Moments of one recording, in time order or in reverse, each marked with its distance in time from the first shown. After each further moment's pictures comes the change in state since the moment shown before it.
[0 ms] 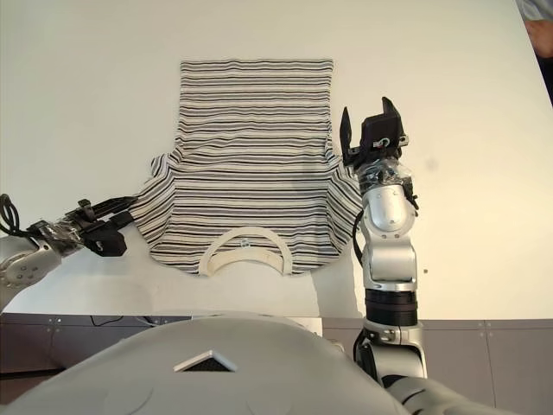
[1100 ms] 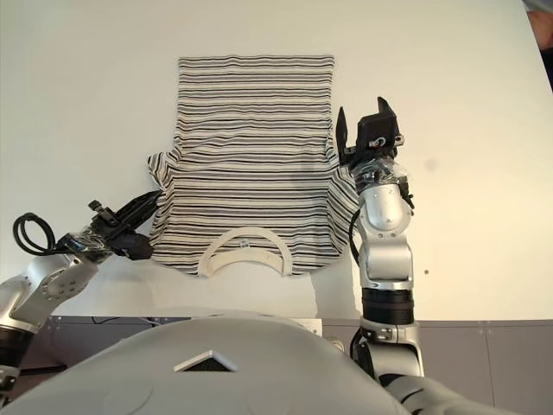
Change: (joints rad) left arm 0.055 -0.202 -0.007 -0.193 0.080 0.048 0.274; right arm -0.010 0.002 0.000 0.015 -0.002 0.000 0.015
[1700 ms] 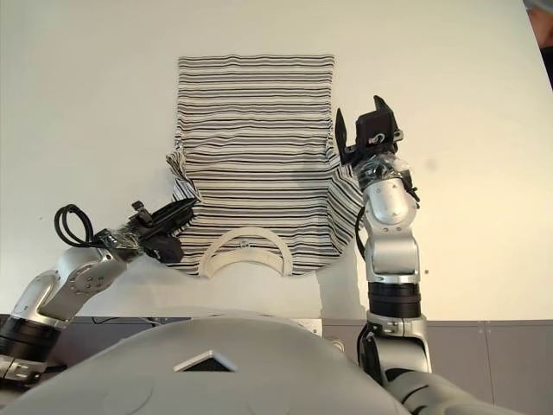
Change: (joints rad) left arm -0.048 -0.073 -0.102 -0.081 -0.041 0.079 -0.229; right arm -0.034 -0.037 -0.003 0.050 0.001 0.000 0.056
